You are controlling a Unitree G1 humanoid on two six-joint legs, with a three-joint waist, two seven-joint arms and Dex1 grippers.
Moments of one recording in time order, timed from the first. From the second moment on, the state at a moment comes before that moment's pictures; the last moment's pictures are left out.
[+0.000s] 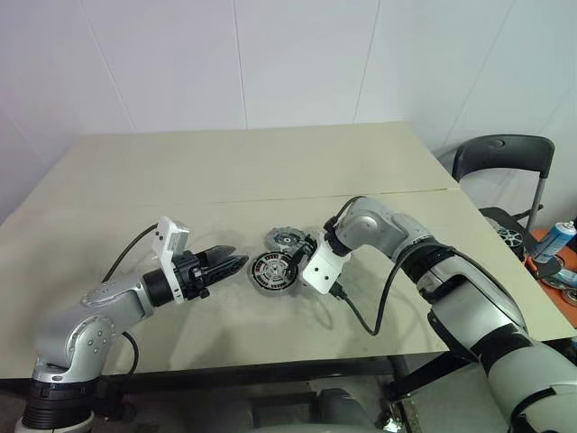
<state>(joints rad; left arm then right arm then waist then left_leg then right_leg) -0.09 0.58 0.18 -0.37 -0.84 0.82 -0.67 -1.03 -0.40 0.68 0.85 -0.43 -0.87 1.20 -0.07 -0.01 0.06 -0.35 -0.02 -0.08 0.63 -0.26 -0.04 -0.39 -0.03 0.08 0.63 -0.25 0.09</state>
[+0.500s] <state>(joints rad) -0.08 0.56 0.18 -0.36 -0.84 0.81 -0.65 -1.05 -0.40 0.69 0.86 -0.49 -0.97 1.15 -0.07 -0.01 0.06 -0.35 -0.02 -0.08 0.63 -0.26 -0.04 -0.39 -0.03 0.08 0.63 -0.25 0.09</state>
